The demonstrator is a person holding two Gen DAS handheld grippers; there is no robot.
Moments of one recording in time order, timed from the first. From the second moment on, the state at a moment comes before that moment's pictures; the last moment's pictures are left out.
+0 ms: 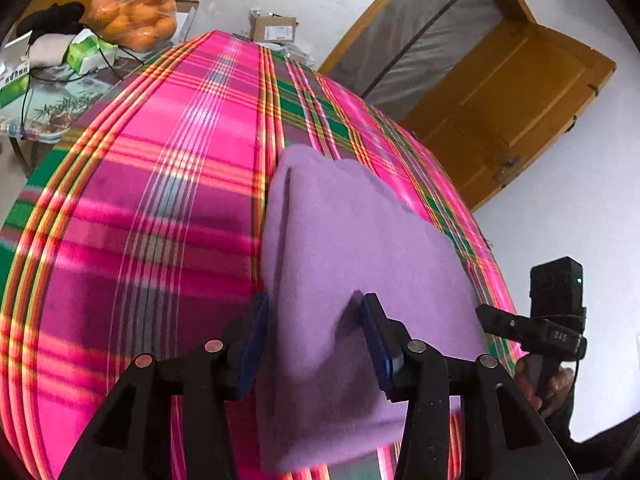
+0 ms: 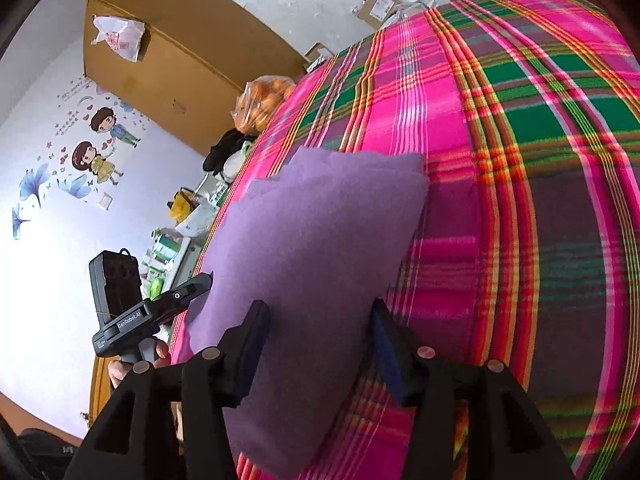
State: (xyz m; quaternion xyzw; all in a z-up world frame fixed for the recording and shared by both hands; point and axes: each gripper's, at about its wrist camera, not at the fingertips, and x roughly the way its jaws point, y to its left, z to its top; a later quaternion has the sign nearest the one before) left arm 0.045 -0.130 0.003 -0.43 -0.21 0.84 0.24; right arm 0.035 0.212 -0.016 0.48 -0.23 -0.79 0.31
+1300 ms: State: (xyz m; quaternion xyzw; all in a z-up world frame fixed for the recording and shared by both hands) left arm 0.019 -0.128 0.055 -0.36 -0.21 0.87 0.25; right arm 0.005 0.189 0.039 0.41 -0.17 -0.83 0.34
